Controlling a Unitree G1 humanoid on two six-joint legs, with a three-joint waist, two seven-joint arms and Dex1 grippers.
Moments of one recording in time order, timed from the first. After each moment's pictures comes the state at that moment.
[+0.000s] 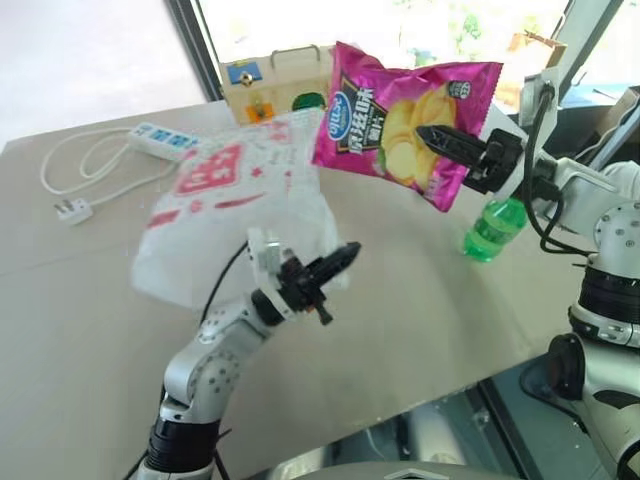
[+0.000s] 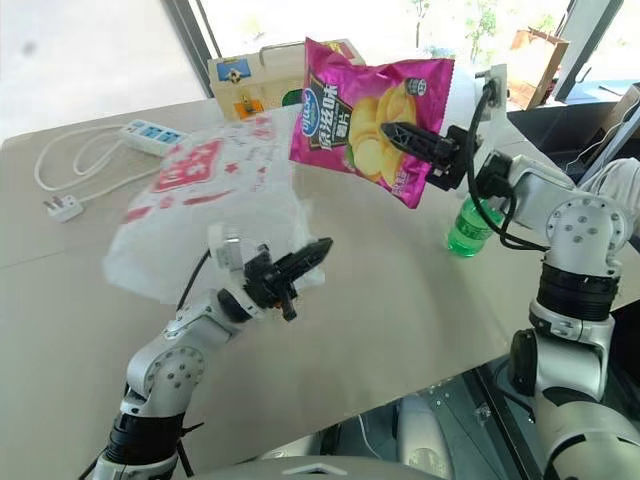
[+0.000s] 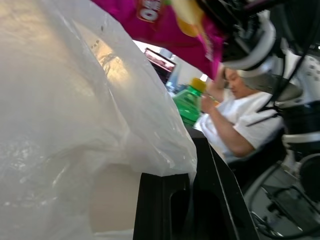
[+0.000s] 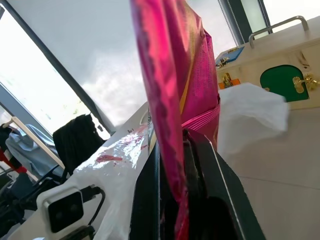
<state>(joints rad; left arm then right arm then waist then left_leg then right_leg) -0.08 0.33 -0.02 -0.42 -0.84 0.46 -0.73 -0.80 -0.43 -0.30 -0.11 1.11 1.10 0.44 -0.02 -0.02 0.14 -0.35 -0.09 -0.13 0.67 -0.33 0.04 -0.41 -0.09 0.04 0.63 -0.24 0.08</state>
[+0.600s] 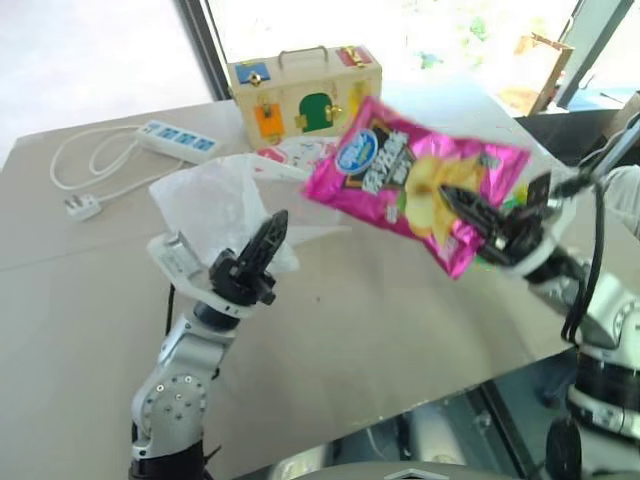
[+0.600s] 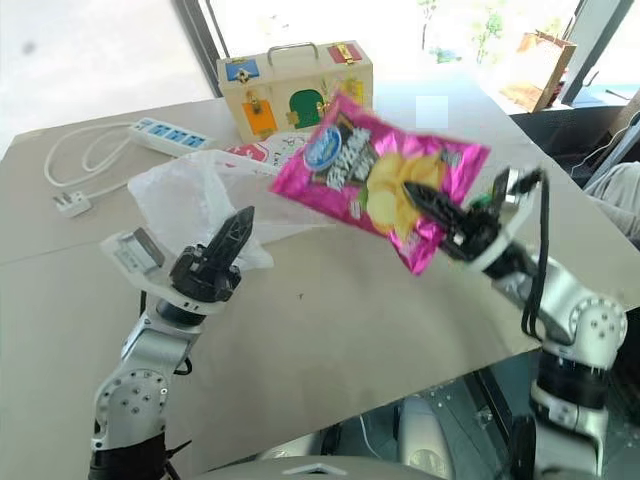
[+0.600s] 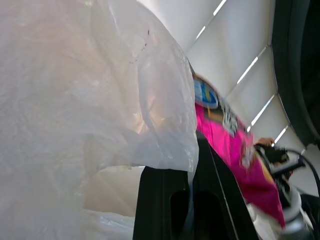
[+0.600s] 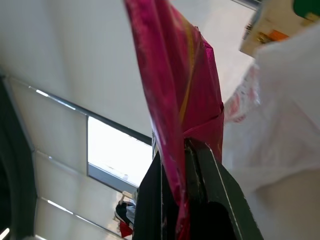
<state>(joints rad) 0.04 0.20 0.24 -0.49 -1.09 0.40 -0.56 -0.26 -0.31 -0.38 -0.23 1.93 1.08 -0.03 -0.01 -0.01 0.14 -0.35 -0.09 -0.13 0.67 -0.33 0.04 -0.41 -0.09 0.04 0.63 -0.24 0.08</state>
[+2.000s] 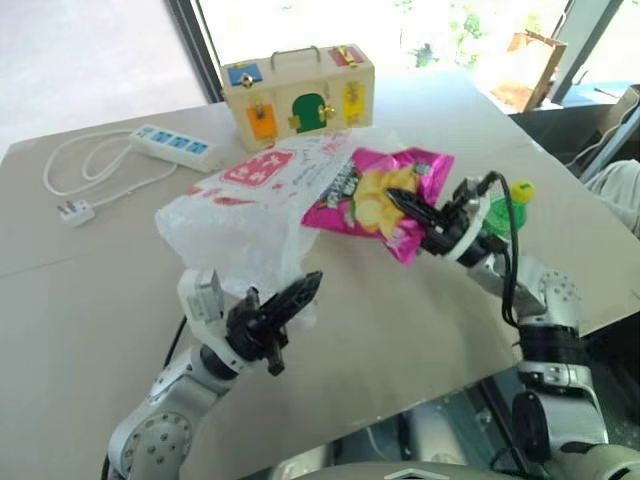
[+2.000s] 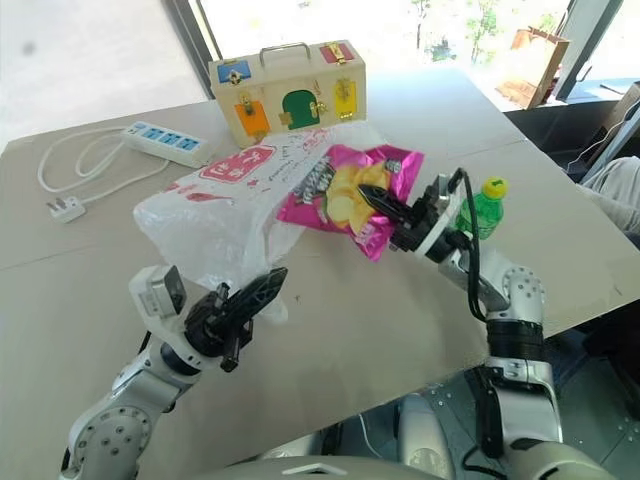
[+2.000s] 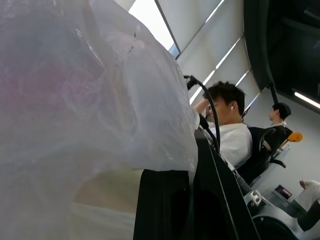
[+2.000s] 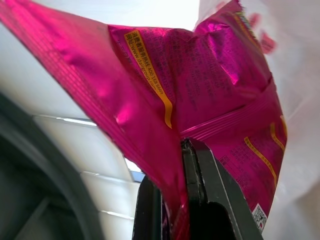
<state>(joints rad) 0.24 0.38 0.13 -0.57 -1.07 0.46 -0.79 -0.58 -0.15 -0.25 0.16 1.93 1.07 -0.05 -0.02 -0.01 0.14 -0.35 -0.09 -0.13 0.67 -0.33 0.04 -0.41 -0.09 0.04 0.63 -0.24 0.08</state>
